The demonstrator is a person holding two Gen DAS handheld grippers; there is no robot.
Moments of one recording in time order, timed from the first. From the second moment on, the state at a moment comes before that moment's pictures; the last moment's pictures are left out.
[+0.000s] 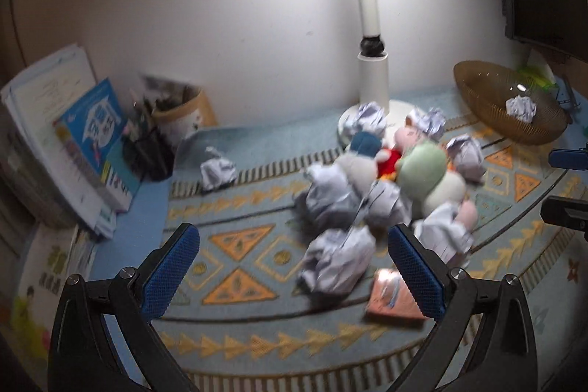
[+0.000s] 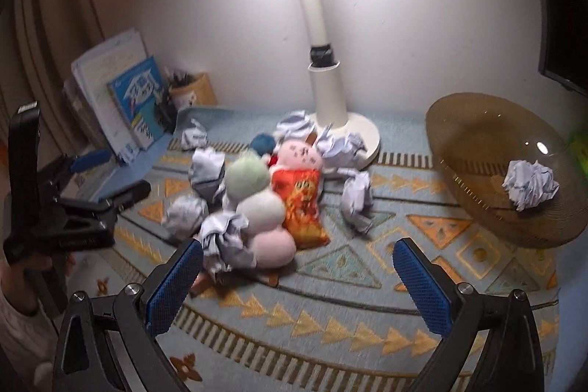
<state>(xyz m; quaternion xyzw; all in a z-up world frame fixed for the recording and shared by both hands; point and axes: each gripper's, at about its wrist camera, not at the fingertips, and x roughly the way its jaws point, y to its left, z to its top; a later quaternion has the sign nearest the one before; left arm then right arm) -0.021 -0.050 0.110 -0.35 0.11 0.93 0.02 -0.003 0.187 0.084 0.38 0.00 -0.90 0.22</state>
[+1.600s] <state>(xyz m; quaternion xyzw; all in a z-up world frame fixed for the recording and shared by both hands) -0.036 -0.078 0.024 -0.45 0.02 0.89 0.09 -0.007 0.060 -0.006 0.42 0.17 -0.83 0.34</state>
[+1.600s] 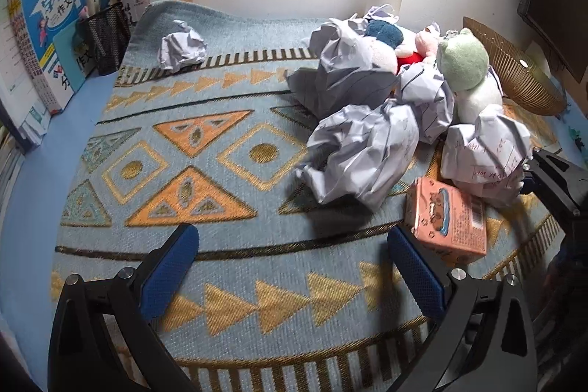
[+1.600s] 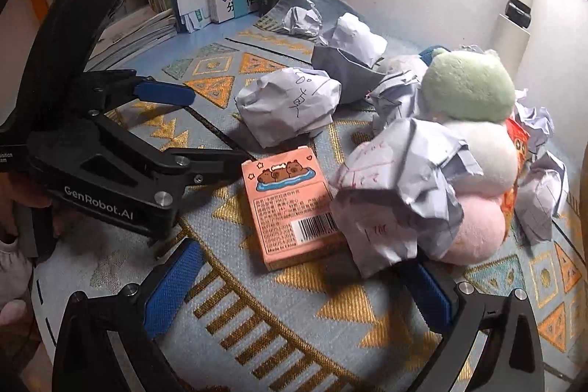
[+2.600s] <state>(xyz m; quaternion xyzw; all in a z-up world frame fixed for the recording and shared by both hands) -0.054 -0.055 0.050 -0.40 -0.01 0.91 0.11 0.008 0.066 0.003 0.41 0.09 -0.81 0.40</state>
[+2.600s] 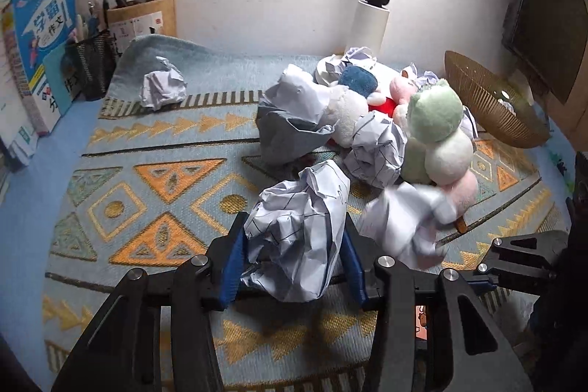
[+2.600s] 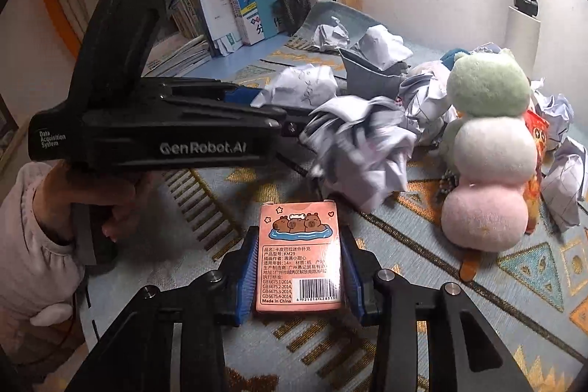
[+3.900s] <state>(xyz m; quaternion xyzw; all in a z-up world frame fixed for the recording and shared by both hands) -0.167 0.263 0.118 -0.32 0.08 0.91 0.26 -0.184 0.393 0.130 0.38 -0.12 -0.91 0.10</state>
